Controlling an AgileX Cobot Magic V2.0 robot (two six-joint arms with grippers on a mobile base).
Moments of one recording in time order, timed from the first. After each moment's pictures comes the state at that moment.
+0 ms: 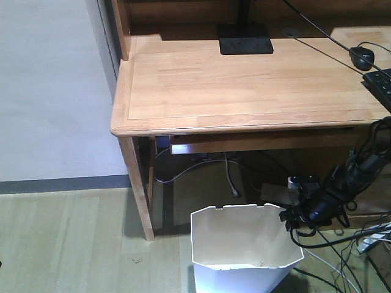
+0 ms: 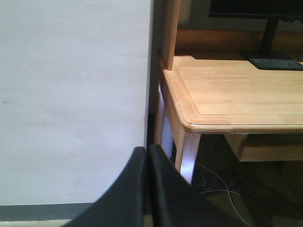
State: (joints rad) left arm 0.01 -0.01 0.03 -0.04 0.27 -0.04; right arm -0.12 2.72 -1.26 0.51 0.24 -0.77
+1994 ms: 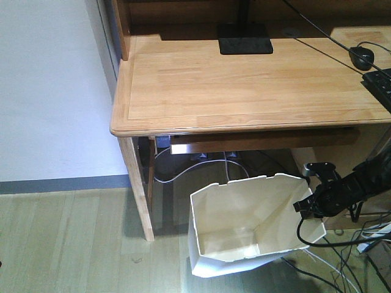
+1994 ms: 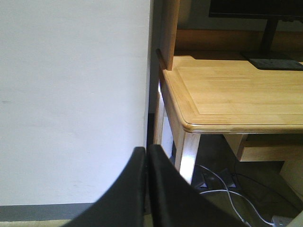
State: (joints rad) left arm 0.01 -0.01 0.03 -0.04 0.27 -0.04; right arm -0.24 2.49 -1.08 1.00 0.40 -1.43
